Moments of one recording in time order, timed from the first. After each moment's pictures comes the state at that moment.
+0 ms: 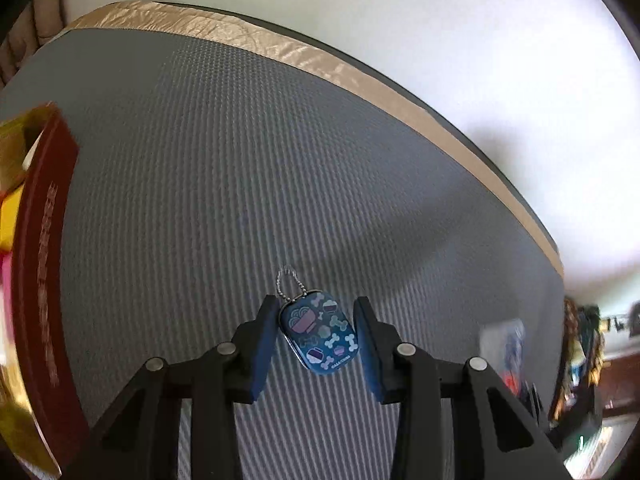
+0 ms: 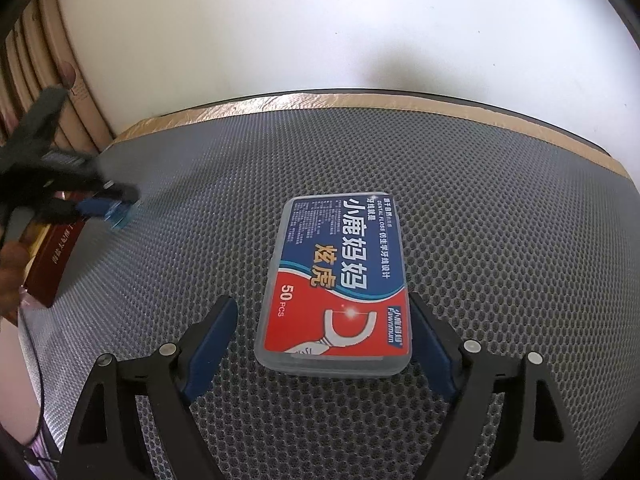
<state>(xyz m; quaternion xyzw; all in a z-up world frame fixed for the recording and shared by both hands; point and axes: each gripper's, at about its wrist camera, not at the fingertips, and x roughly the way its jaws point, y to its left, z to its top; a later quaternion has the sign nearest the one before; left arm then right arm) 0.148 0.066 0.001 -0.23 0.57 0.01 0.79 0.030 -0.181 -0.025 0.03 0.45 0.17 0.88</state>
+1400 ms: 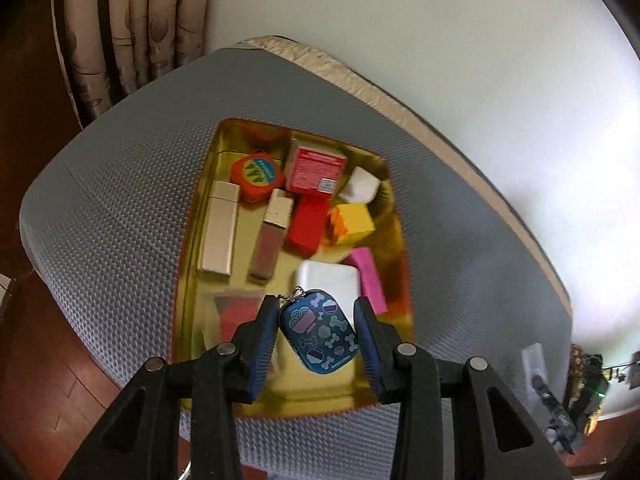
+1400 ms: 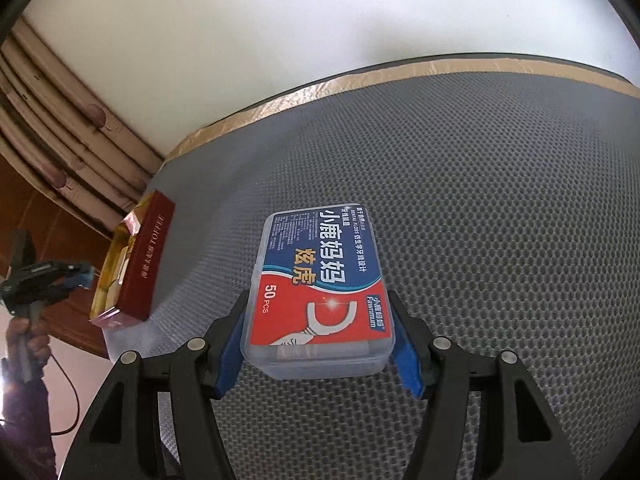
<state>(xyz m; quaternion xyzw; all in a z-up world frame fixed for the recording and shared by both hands) -0.009 0.279 0.069 -0.25 0.51 0.13 0.81 0.004 -0.162 0.004 0.16 0.49 0.23 0.82</state>
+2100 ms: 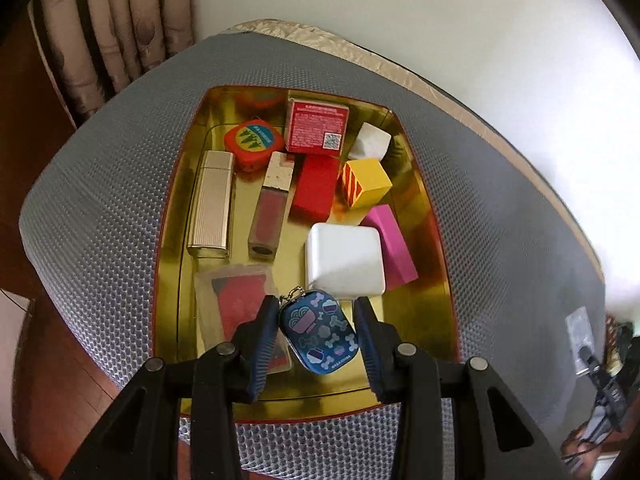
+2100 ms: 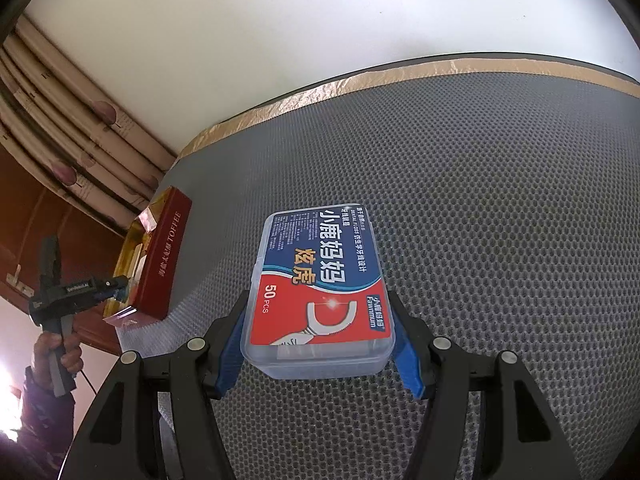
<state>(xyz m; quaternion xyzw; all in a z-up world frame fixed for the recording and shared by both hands) -0.004 0.252 0.025 -0.18 0.54 0.14 0.81 0.004 -0.145 0.010 0.16 0.50 0.24 0.82</state>
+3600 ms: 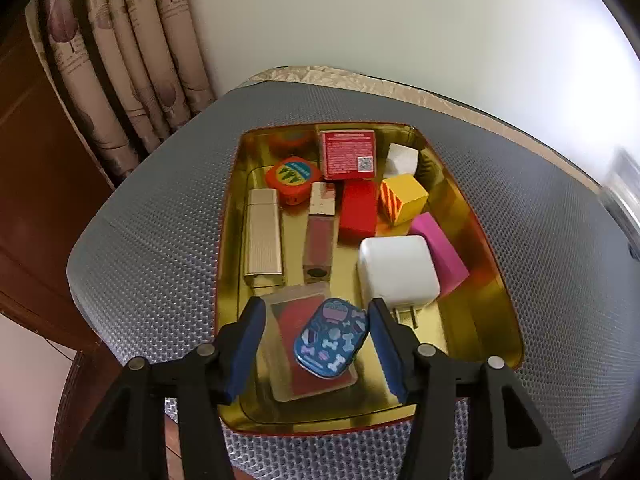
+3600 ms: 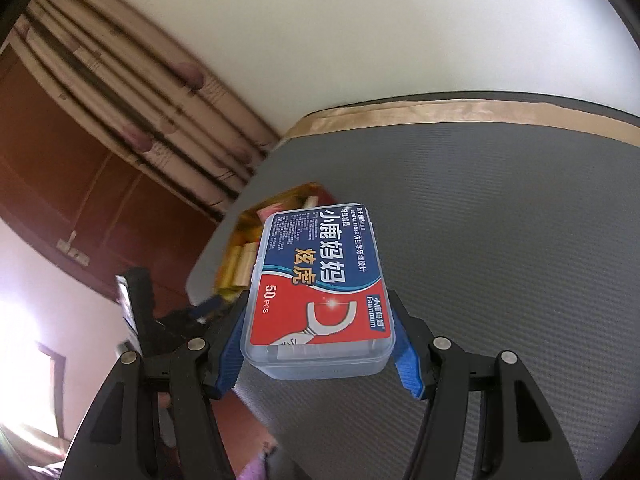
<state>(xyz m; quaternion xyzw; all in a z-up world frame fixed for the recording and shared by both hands) -0.020 0.247 0.018 -0.07 0.48 0.18 0.85 0.039 0.031 0.093 0.15 0.49 0.39 0.76</state>
